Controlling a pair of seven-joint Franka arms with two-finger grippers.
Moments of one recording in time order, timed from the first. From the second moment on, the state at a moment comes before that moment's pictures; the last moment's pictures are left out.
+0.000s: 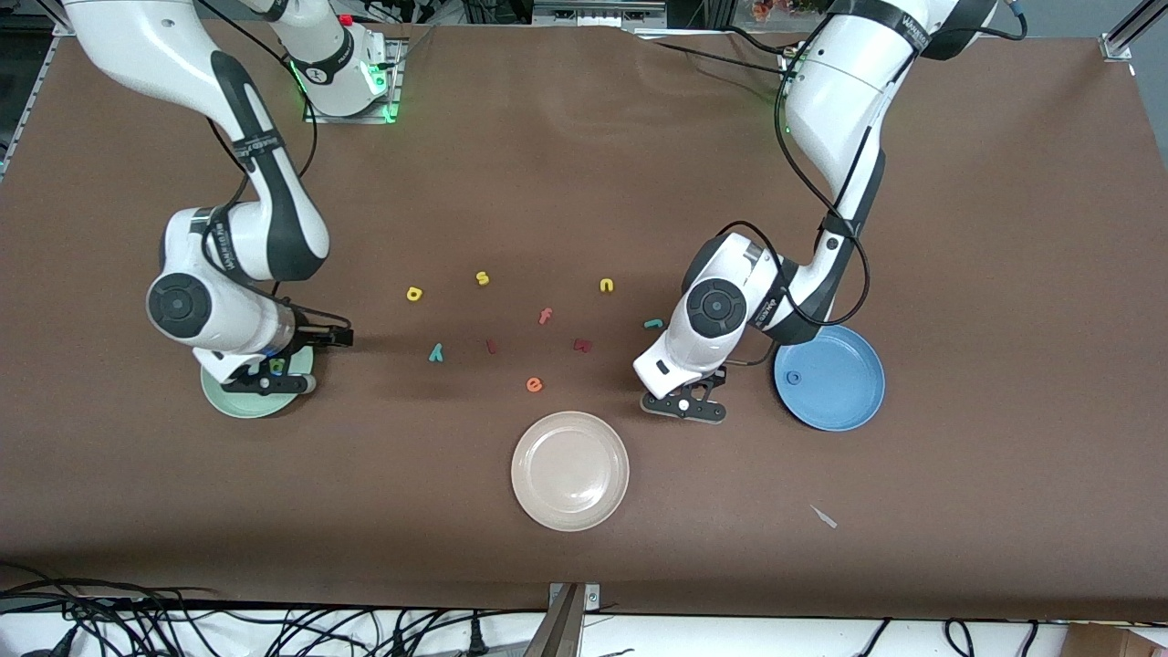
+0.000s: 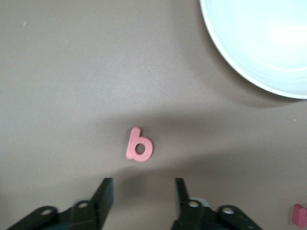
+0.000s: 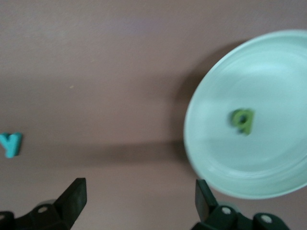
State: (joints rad) left arm -0.48 0.83 -0.04 -1.42 0.02 2.28 -0.33; right arm 0.19 0.46 -0.04 -1.85 0.02 2.14 0.19
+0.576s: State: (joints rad) left arm -0.48 0.88 -0.04 -1.42 0.02 2.40 -0.22; right arm 0.20 0.39 0.10 -2.06 0.02 2.34 0.45
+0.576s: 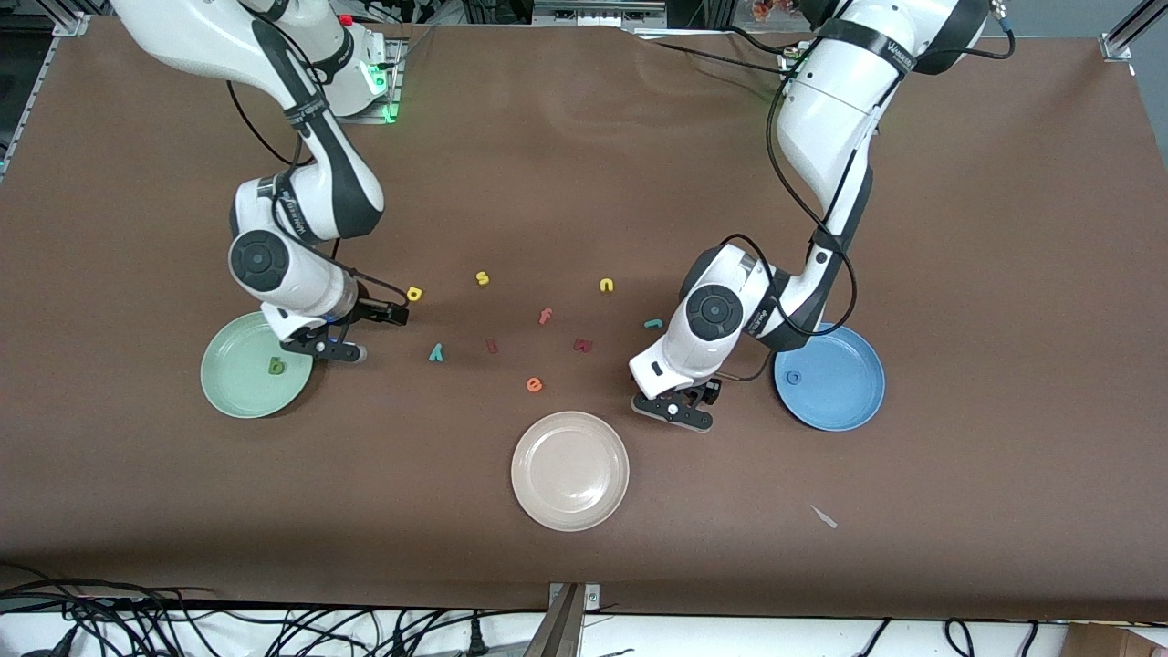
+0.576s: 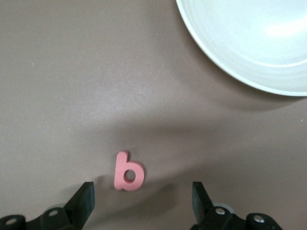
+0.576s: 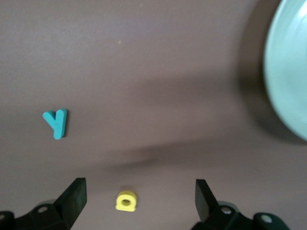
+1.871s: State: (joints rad) left arm -0.44 0.88 -0.03 -1.42 0.06 2.43 -0.17; right arm 0.23 0.40 0.15 -2.25 0.02 2.53 0.54
